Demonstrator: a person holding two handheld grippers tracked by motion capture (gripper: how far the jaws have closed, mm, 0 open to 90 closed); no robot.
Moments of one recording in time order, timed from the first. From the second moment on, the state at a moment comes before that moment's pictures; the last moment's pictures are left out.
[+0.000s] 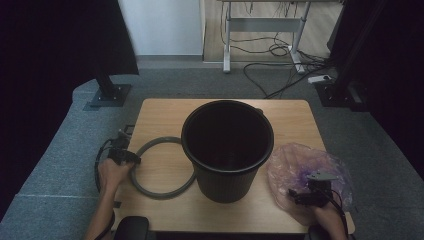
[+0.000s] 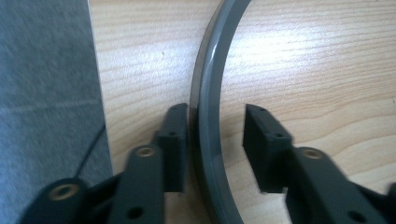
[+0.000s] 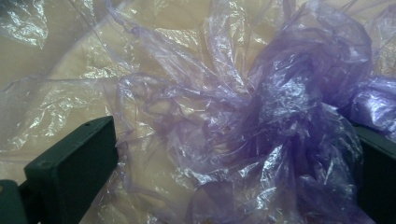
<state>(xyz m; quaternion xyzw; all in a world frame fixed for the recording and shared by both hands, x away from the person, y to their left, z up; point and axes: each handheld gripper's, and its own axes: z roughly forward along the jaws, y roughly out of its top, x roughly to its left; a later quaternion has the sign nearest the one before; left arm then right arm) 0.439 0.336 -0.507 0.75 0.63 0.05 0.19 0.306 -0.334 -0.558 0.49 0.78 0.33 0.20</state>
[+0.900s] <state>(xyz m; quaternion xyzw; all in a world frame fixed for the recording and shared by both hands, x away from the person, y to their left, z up) 0.392 0.315 -0.546 0.75 0.55 0.23 0.31 0.306 -0.334 -0.557 0.49 0.78 0.33 0.20</state>
